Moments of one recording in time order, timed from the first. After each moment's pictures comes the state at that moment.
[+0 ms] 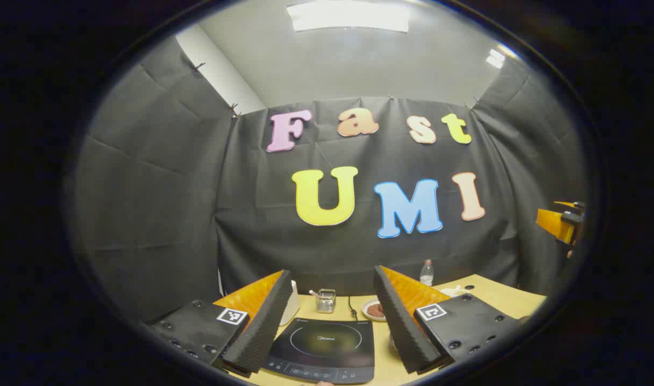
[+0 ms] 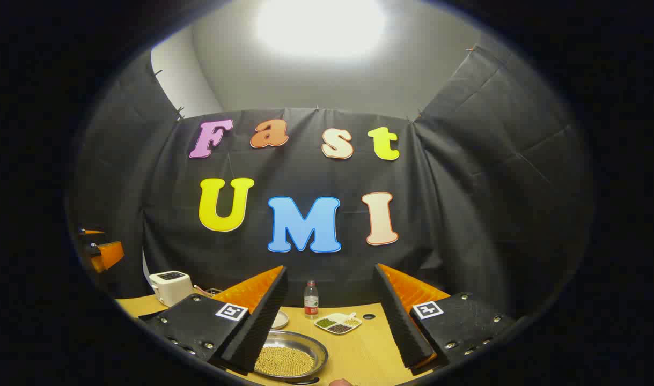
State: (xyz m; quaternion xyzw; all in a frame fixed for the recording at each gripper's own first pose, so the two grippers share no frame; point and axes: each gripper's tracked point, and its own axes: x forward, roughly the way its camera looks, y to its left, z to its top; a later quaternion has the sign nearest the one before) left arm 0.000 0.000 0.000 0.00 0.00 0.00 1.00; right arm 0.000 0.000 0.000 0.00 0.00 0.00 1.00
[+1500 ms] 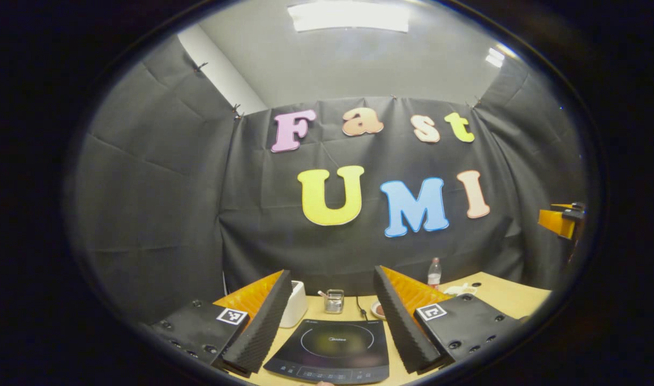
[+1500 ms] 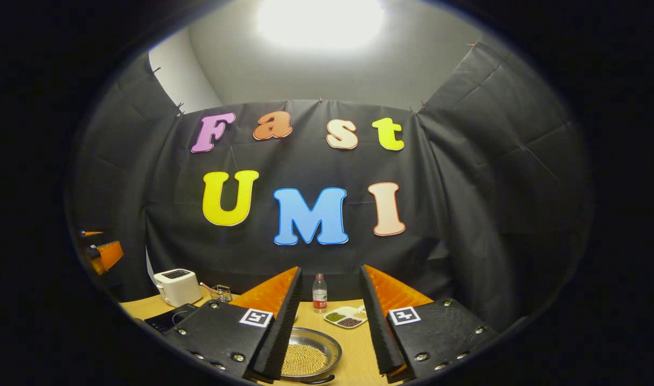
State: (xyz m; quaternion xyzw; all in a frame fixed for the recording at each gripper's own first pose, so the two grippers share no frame) left arm 0.009 0.033 -0.014 0.00 0.00 0.01 1.00; right arm 0.004 0.030 -0.015 0.00 0.03 0.01 1.00
